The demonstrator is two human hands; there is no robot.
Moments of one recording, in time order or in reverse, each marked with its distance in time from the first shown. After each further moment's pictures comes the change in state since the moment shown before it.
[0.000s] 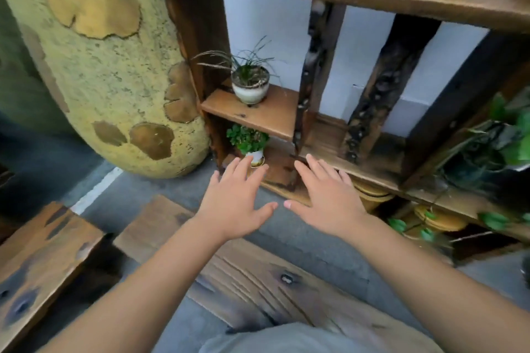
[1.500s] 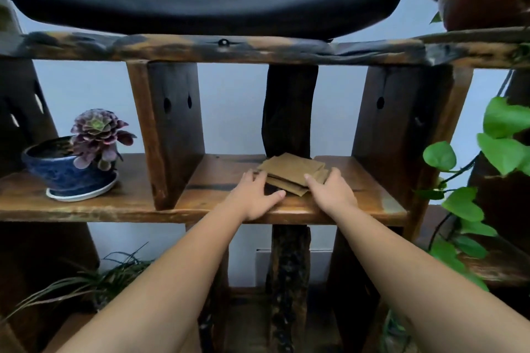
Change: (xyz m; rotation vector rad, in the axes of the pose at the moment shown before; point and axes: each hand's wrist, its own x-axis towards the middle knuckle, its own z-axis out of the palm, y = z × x) left_hand 0.500 0.154 -0.170 -0.288 0.050 0.382; right_hand 0.236 0.257 -0.296 0.484 0.732 0.828
